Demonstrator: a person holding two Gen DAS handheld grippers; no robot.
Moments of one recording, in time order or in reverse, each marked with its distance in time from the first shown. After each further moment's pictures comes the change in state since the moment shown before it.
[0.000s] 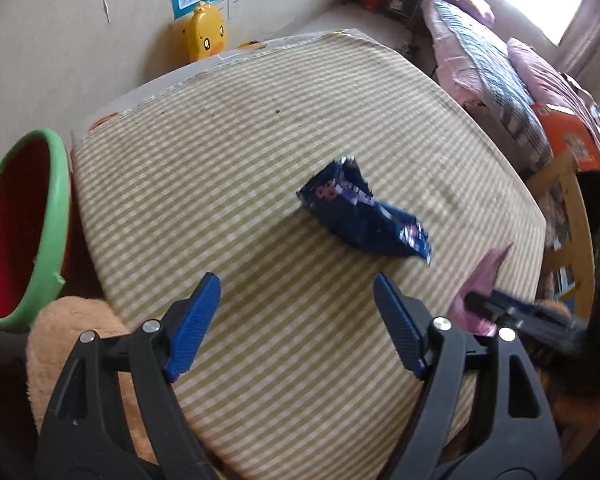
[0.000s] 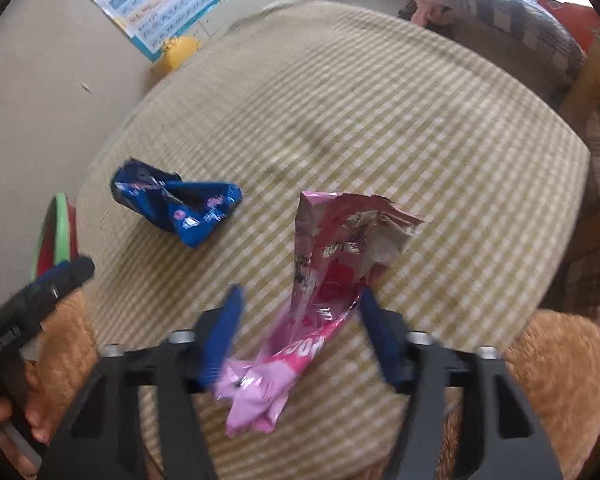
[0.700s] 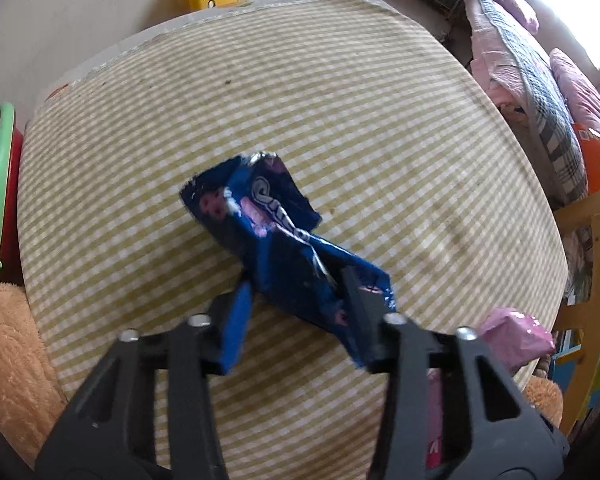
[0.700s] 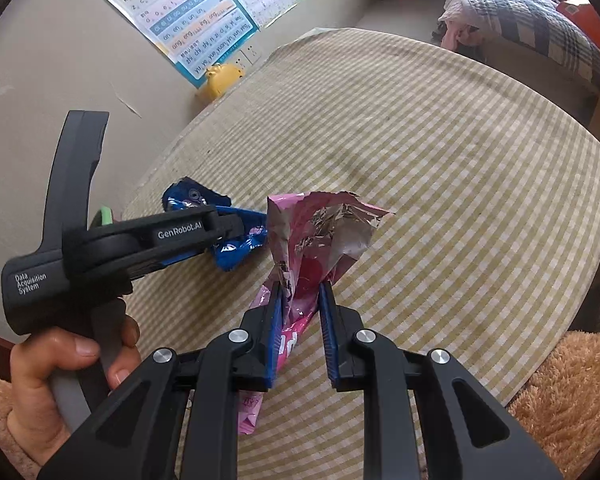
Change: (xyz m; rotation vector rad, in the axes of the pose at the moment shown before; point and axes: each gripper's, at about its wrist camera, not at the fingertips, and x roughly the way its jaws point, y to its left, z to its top) left arm 0.069 -0.053 0.027 -0.123 0.098 0.056; right arm -0.020 -0.013 -0.008 -0.013 -0.115 0.174
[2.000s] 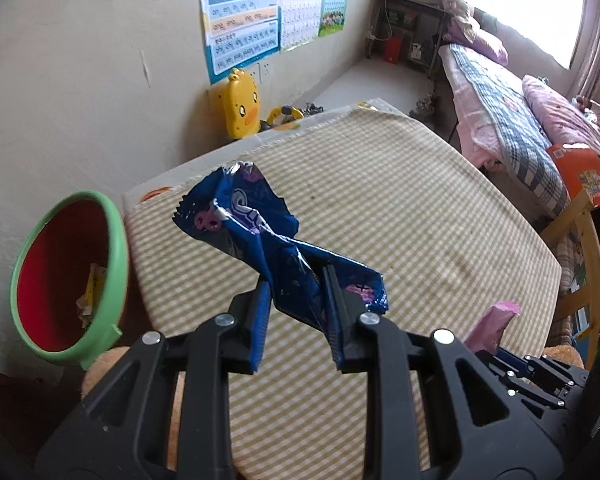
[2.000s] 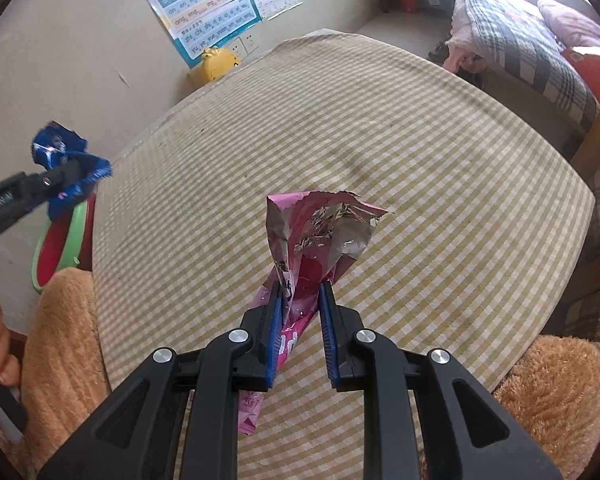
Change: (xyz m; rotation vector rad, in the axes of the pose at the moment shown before) left arm -0.116 0.070 -0.011 0.109 -0.324 0.050; right arm 0.014 0.041 -0.009 -0.143 0.005 -0.191
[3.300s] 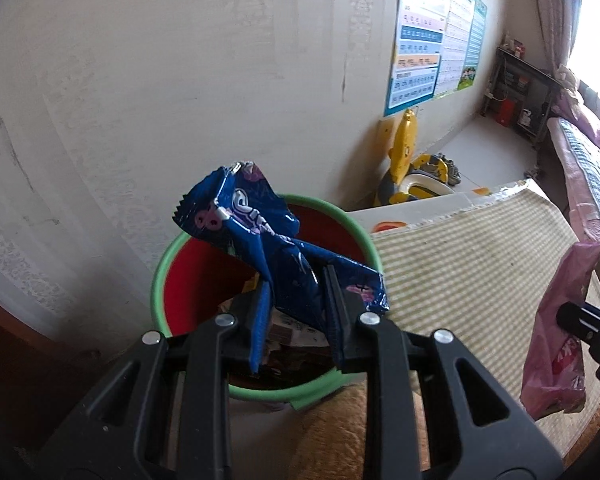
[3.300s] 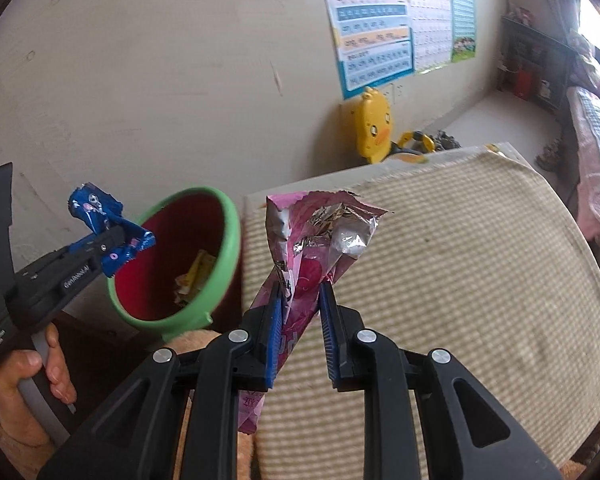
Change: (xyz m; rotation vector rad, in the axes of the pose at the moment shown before) left arm -0.037 0.216 -0.006 -0.264 -0.099 0.295; right arm 0.003 0.221 0.081 -0.346 -0.098 0.189
